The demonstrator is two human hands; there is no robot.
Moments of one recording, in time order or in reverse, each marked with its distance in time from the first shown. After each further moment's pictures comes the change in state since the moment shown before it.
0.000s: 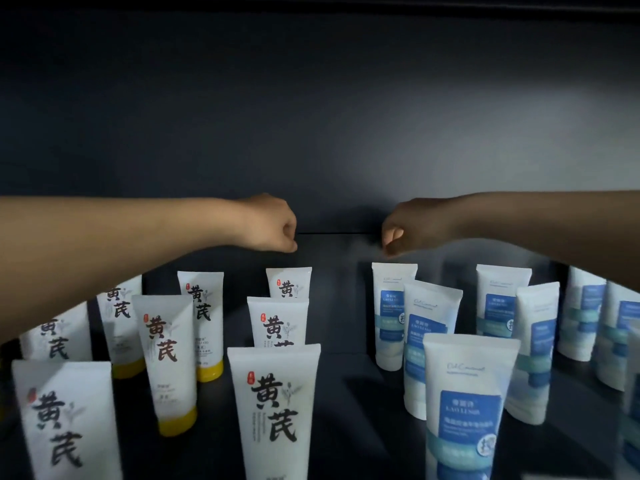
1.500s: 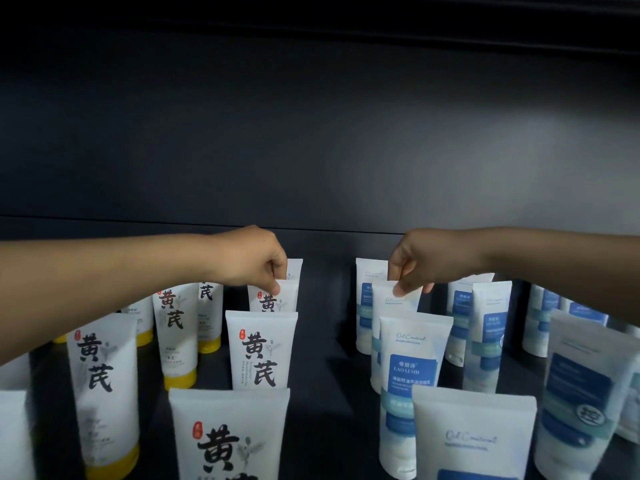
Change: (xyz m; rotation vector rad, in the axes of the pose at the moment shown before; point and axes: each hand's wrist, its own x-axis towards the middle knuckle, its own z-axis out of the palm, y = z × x) left_hand -0.071 0.024 0.011 -0.192 -0.100 0.022; right_hand -0.069 0.004 0.014 0.366 -0.110 -0.053
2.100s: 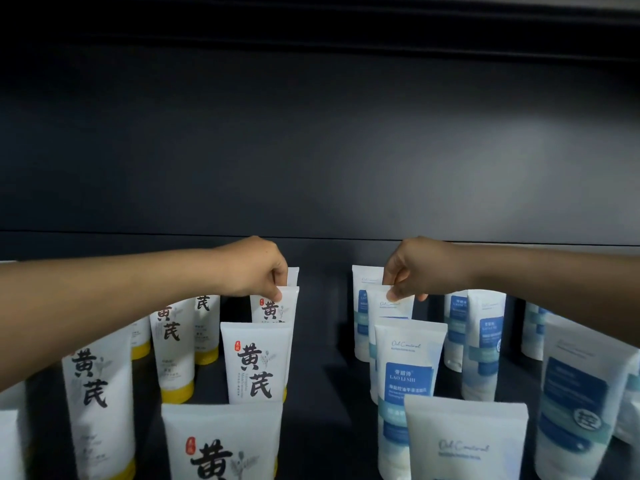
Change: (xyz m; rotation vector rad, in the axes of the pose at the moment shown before) left_hand 0.005 0.005 0.004 0.034 0.030 -0.005; right_hand 0.001 0.003 0.008 -0.051 0.092 0.019
